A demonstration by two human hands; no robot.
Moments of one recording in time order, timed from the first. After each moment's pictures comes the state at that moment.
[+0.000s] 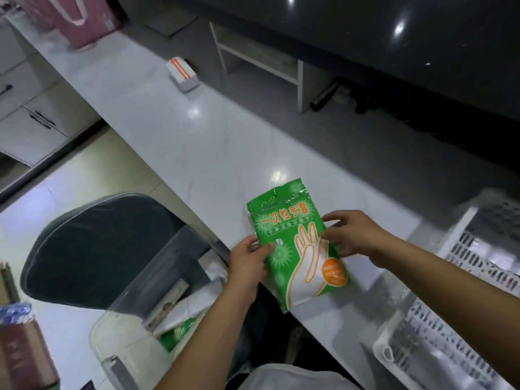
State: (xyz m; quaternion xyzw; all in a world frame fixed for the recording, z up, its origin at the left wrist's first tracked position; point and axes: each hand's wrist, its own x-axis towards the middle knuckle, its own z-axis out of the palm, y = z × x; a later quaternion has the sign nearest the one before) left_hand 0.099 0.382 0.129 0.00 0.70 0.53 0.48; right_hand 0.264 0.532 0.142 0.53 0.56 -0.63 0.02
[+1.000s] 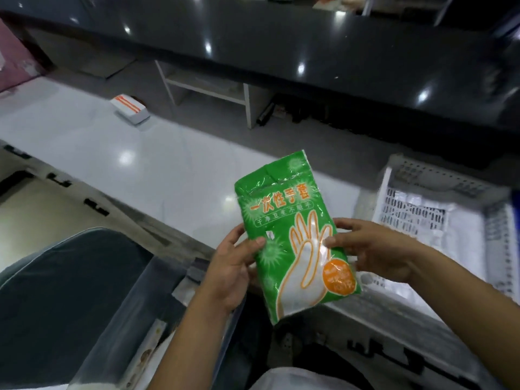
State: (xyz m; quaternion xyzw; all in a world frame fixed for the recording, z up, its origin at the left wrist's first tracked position) left_hand 0.067 0.315 0.184 0.18 0.47 0.54 0.68; right_hand 0.321 0.403 0.231 0.48 0.41 -0.77 -0.11
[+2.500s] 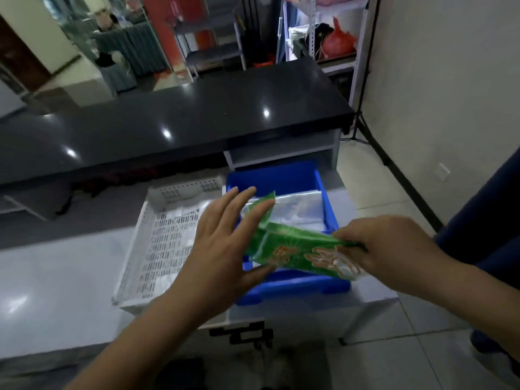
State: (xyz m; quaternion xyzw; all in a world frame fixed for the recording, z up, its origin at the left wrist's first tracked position) left_hand 0.549 0.239 0.315 0.92 0.34 0.18 0.07; right_hand 0.814 0.157 0.300 0.67 0.73 -0.08 -0.09
